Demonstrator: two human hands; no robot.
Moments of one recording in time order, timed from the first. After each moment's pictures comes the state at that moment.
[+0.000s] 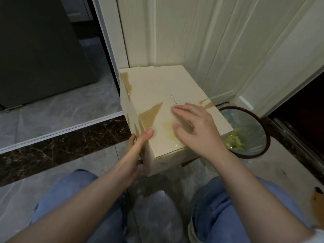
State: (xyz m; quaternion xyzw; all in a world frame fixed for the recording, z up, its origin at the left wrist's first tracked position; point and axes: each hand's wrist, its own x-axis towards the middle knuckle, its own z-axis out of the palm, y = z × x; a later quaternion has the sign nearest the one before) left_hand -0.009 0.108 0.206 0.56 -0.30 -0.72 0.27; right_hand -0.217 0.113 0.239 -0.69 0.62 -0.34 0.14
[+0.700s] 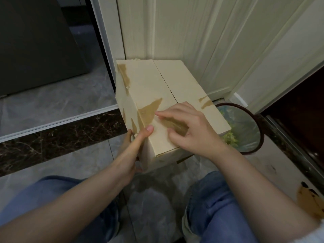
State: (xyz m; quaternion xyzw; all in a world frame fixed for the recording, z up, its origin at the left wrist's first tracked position) left_hand -0.015 0.113 0.216 0.55 -0.30 -0.73 0.27; right_hand -0.211 0.110 0.248 -0.78 0.49 -0.35 0.17
